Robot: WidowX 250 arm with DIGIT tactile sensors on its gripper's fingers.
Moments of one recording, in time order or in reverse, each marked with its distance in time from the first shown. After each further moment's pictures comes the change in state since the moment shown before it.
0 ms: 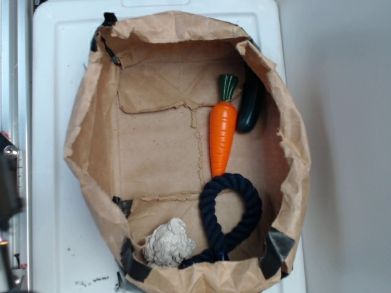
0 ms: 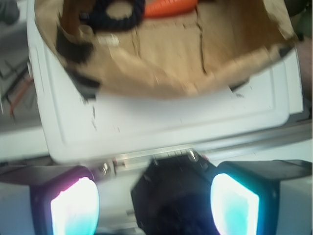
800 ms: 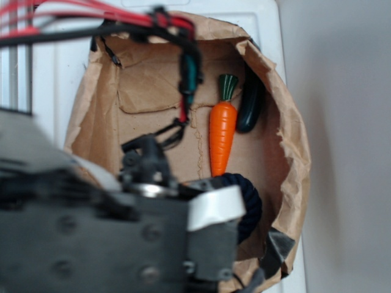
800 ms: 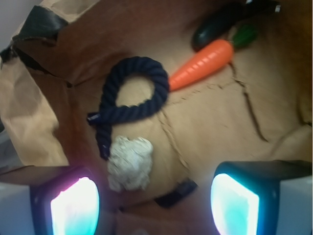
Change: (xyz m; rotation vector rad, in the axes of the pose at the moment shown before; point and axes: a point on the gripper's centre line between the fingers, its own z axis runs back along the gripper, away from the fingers) arm 0.096 -0.021 -0.081 -0.062 -0.086 0.278
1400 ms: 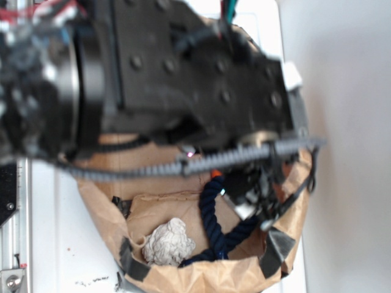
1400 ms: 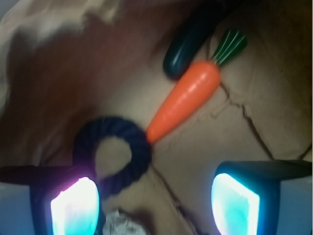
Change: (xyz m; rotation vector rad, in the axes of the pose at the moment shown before) arm 0.048 0.039 -0.030 -0.027 0.017 0.283
